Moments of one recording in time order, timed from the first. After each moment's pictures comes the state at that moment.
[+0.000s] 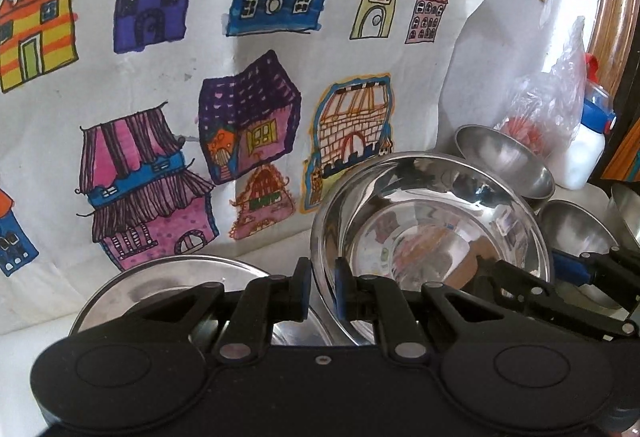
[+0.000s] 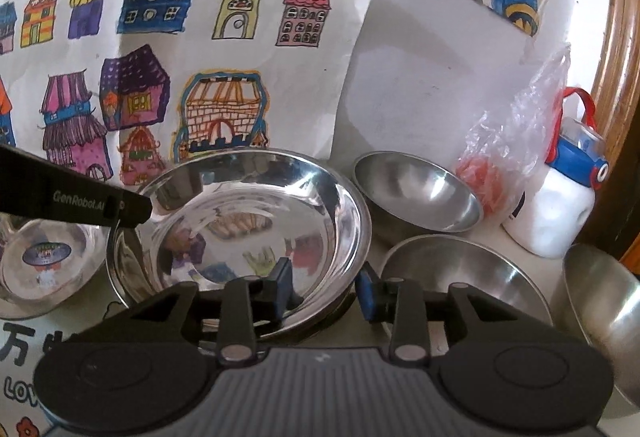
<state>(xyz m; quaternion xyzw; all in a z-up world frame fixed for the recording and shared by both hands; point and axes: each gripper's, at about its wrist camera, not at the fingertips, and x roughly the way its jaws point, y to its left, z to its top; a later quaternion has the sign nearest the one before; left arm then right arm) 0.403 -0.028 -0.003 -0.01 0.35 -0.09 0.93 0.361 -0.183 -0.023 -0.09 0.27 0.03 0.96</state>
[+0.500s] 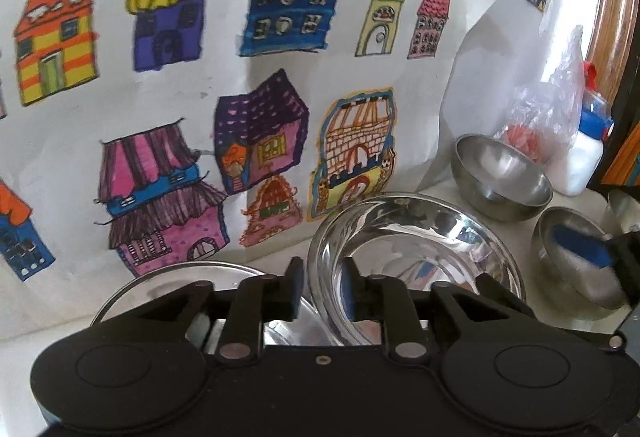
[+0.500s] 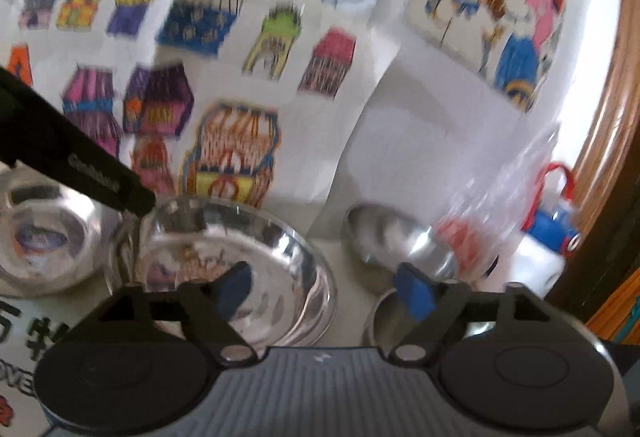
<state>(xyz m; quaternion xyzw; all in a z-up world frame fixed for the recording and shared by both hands) 0.394 -0.018 0.002 -0.01 0.33 -0.09 0.94 0.334 -0.165 -0.015 -0.16 0.18 0.01 0.97</state>
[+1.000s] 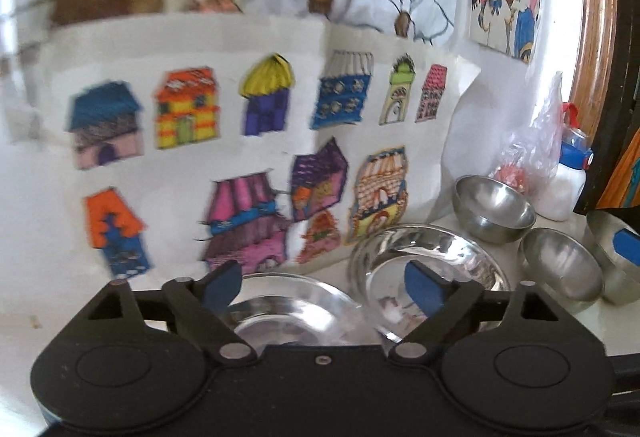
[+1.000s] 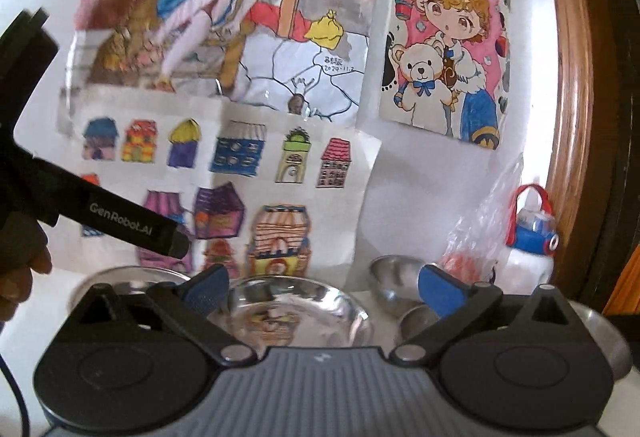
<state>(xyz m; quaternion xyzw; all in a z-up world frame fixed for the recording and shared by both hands) 0.324 0.020 0.041 0.00 0.26 -0.07 0.96 0.241 -0.151 0.023 -0.05 0.10 0.04 0.99</state>
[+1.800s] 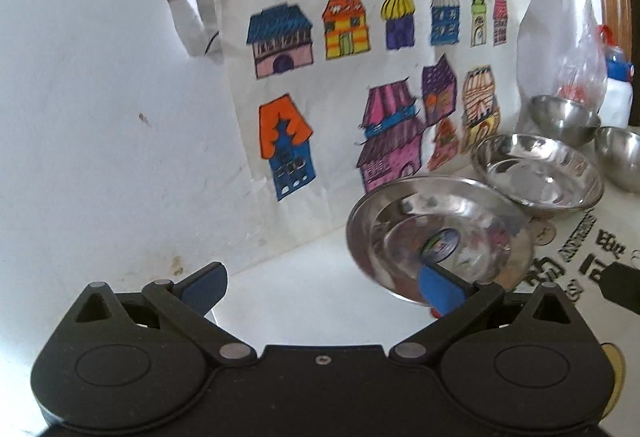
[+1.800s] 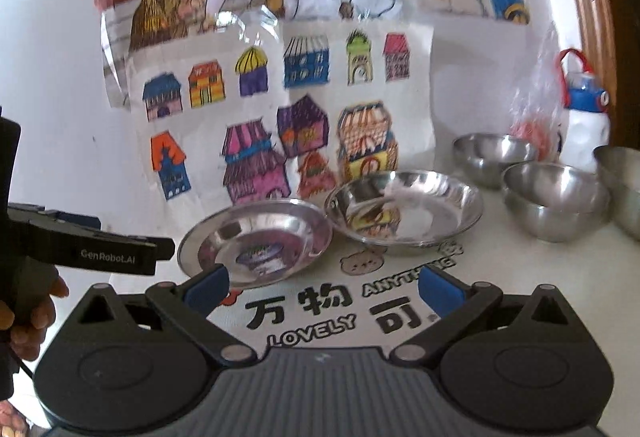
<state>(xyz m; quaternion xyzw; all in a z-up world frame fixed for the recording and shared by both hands) 0.273 0.104 0.000 0.10 0.28 0.00 0.96 0.219 -0.099 -0.019 0.07 0.21 0.09 0.97</state>
